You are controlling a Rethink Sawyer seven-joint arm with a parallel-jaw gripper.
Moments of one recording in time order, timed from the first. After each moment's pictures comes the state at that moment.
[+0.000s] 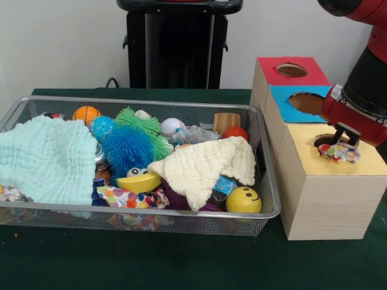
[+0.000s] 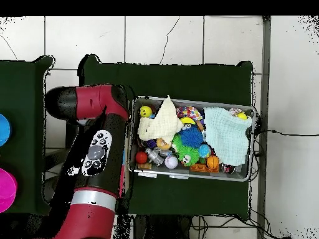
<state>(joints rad) 0.29 -0.22 -0.39 0.98 0.20 0.98 2.37</state>
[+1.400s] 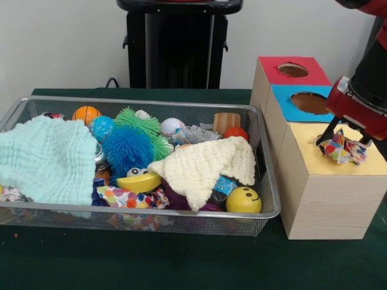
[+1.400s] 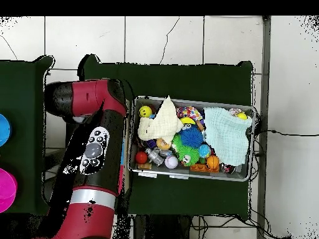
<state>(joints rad) 0.29 -0.22 -0.39 0.92 0.18 1.07 2.37</state>
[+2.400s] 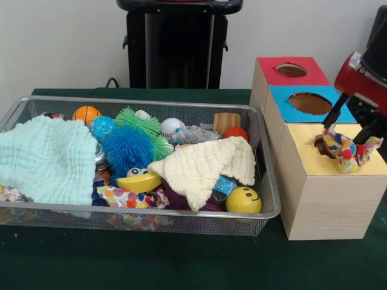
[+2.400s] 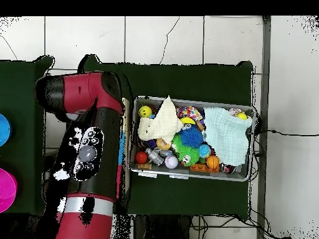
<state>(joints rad) 0.29 -0.28 -0.39 0.89 0.16 1.16 2.37</state>
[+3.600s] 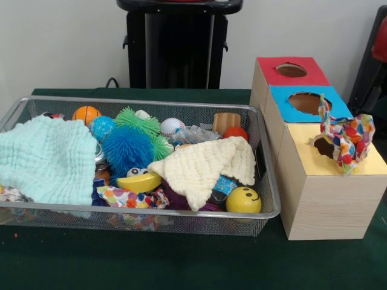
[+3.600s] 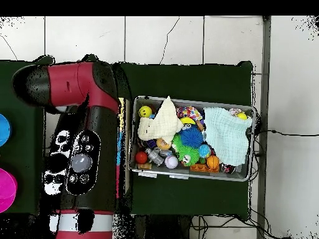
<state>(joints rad) 0.28 -0.36 -0.37 0.87 0.16 1.09 2.37</state>
